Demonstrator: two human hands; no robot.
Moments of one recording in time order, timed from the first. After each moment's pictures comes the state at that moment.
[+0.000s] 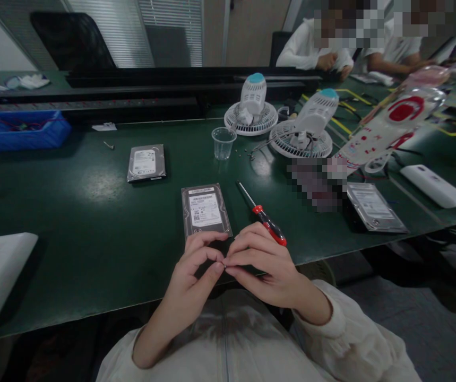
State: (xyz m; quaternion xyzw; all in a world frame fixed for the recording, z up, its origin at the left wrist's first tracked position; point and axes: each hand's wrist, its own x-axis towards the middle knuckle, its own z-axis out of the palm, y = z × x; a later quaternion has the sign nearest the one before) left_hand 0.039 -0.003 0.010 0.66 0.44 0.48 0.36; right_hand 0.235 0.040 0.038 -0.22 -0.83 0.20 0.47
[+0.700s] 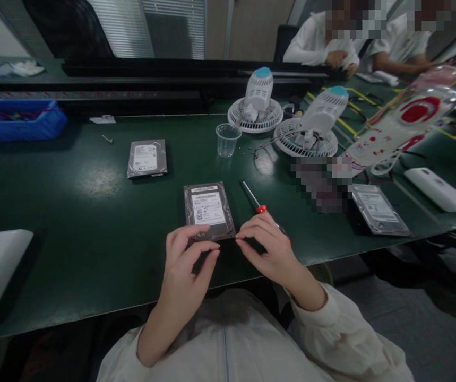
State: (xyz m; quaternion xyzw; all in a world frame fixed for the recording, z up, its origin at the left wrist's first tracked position) left_hand 0.030 0.006 -0.003 0.71 0.50 0.48 0.12; right_hand 0.244 0.063 0.009 -0.30 -0.85 0.11 0.42
